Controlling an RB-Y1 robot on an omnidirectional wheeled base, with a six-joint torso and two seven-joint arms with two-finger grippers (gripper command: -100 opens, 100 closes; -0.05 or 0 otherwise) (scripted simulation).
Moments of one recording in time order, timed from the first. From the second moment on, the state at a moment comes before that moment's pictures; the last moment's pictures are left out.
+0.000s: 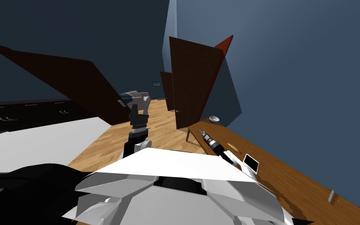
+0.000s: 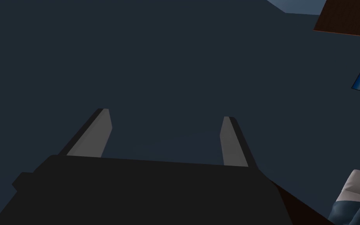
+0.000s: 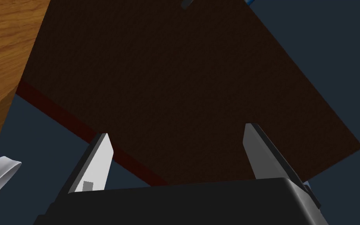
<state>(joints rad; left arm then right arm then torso) 0.52 0.03 0.06 -2.38 0.07 -0.54 -0.10 0.35 -0.64 0.23 -1.66 0.28 -0.35 0.04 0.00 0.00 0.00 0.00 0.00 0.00</state>
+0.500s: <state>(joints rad) 0.52 0.03 0.06 -2.38 0.07 -0.54 -0.10 0.33 -0.76 0.30 -1.53 0.33 -0.35 0.02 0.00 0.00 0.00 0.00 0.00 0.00</state>
